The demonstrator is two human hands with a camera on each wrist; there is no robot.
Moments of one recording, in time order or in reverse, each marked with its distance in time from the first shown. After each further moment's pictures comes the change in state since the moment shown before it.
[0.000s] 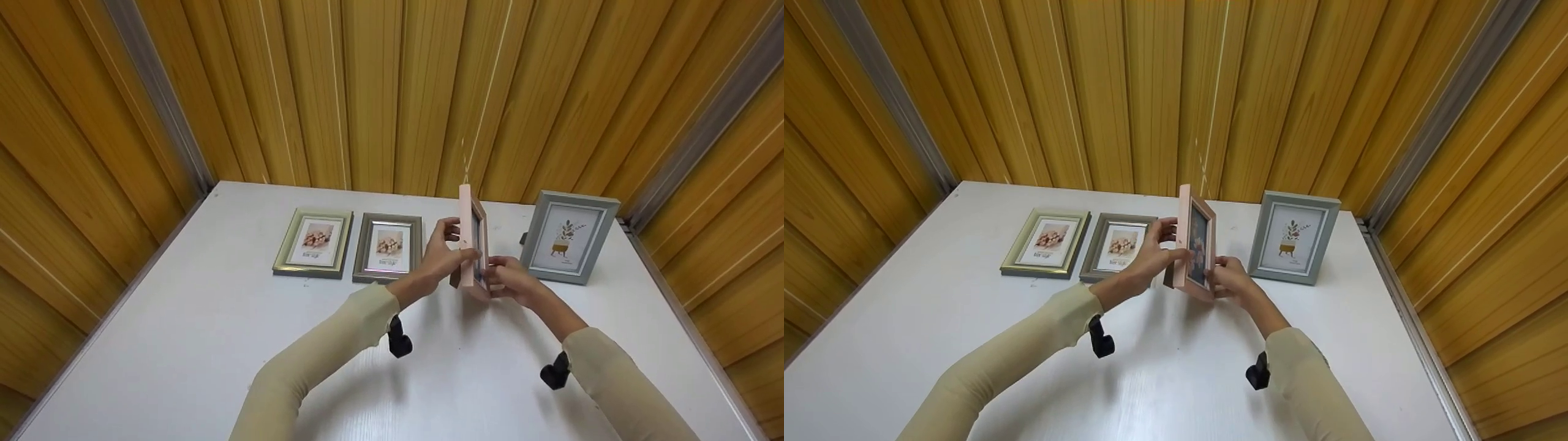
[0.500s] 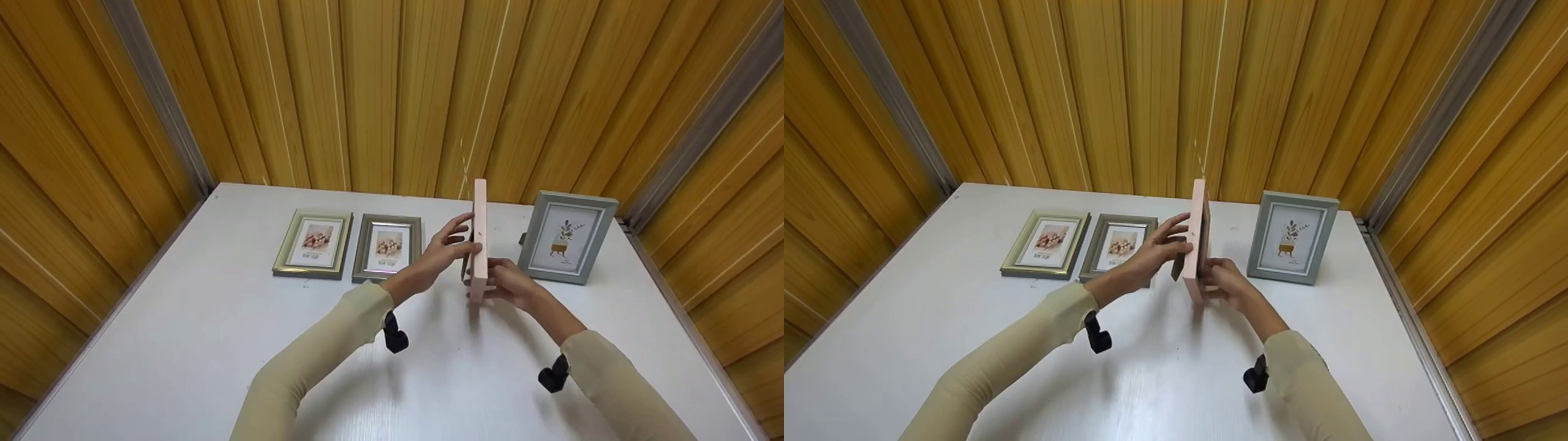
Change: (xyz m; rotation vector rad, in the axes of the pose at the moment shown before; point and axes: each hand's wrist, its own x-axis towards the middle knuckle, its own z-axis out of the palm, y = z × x) left_hand 0.004 0.002 -0.011 -0.099 -0.253 -0.052; right_hand -0.003 0.003 0.004 0.169 -0.169 -0.088
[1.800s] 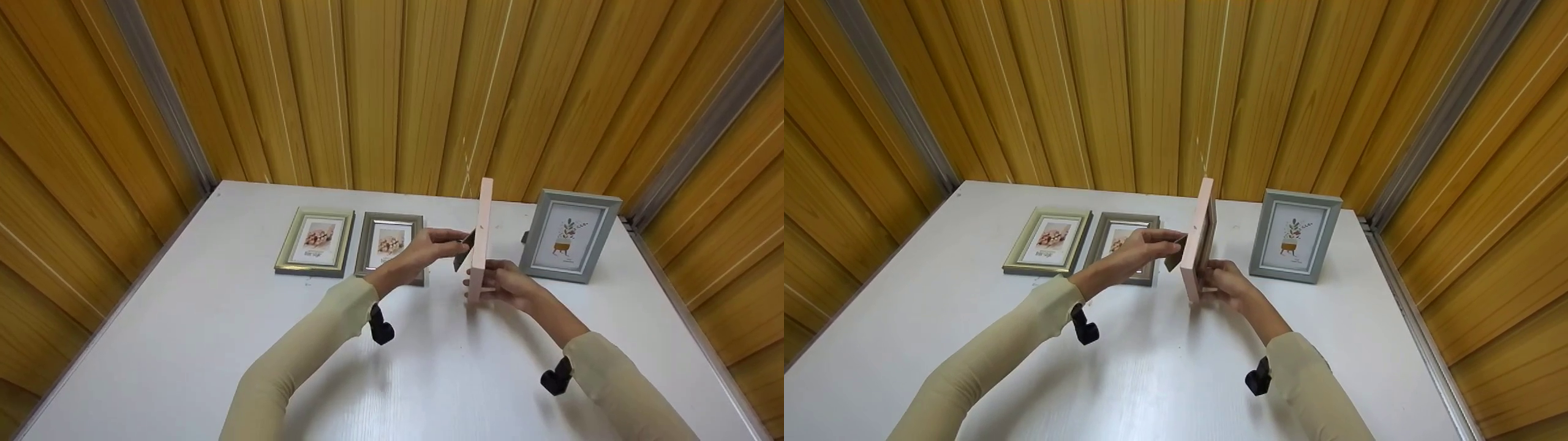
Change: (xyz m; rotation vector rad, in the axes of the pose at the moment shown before) left_hand -0.005 0.002 -0.033 0.066 -0.098 -0.013; right_hand -0.003 0.003 0.002 0.085 -0.005 0.060
